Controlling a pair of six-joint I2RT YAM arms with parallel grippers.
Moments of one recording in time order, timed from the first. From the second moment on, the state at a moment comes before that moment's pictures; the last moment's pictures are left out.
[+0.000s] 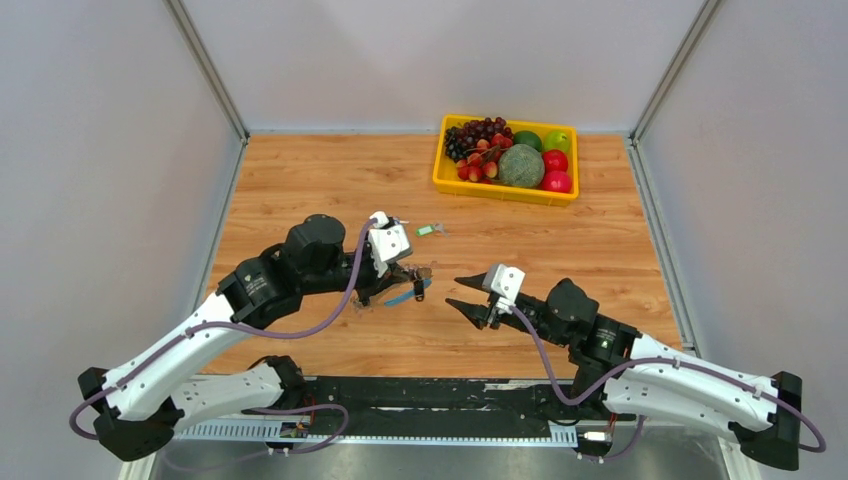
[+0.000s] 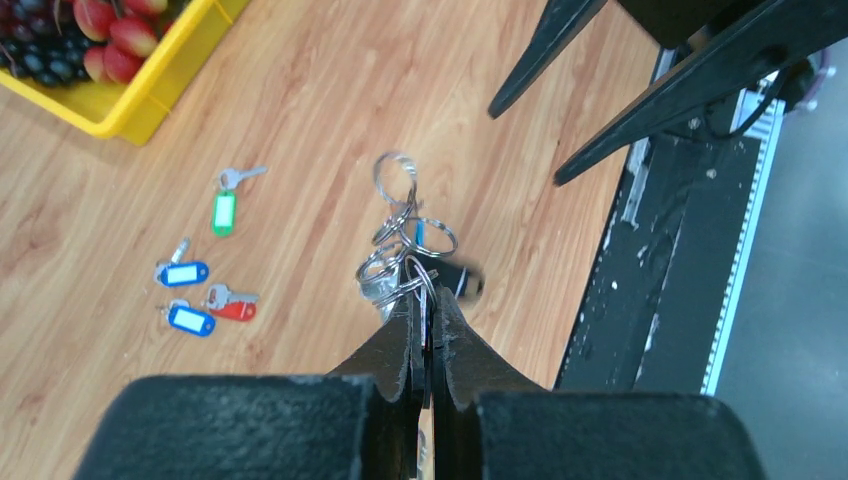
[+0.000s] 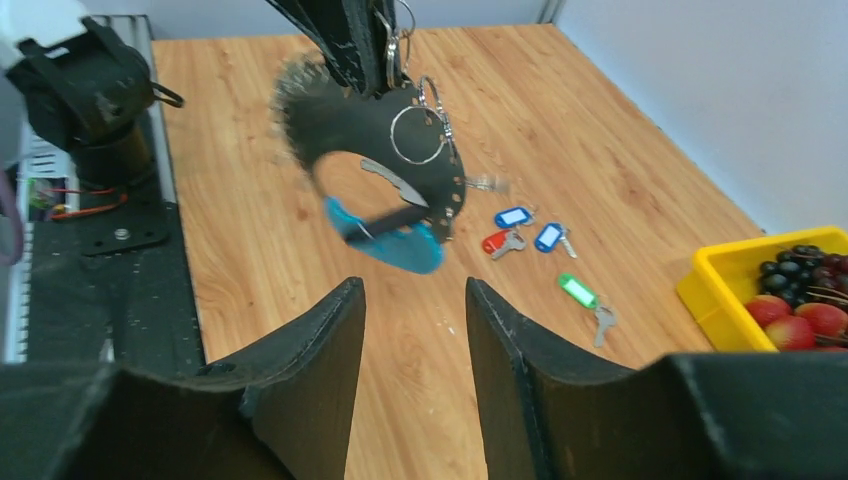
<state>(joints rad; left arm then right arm) -0.90 0.90 1.09 -0.63 0.26 0.18 1.13 0.68 0.55 0.09 0.01 -0.22</state>
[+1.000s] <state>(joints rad) -0.90 1.25 1.40 -1.01 0.32 0.11 1.13 0.77 0.51 0.33 -0.21 -0.18</state>
